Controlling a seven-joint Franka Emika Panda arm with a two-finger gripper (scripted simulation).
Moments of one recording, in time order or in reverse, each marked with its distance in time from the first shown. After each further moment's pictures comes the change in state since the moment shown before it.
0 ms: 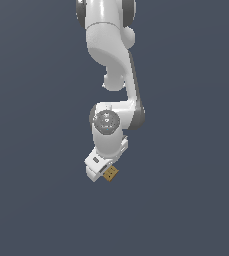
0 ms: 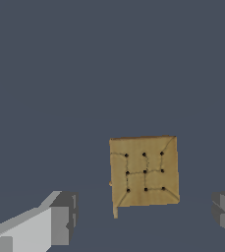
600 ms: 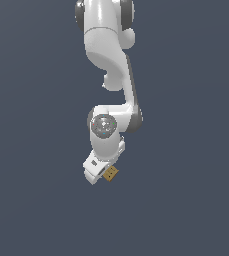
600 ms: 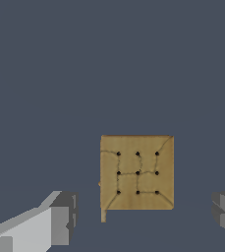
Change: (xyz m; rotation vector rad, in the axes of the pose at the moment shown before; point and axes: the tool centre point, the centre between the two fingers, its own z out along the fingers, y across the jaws) arm -0.003 0.009 0.010 -0.002 0.002 -0.052
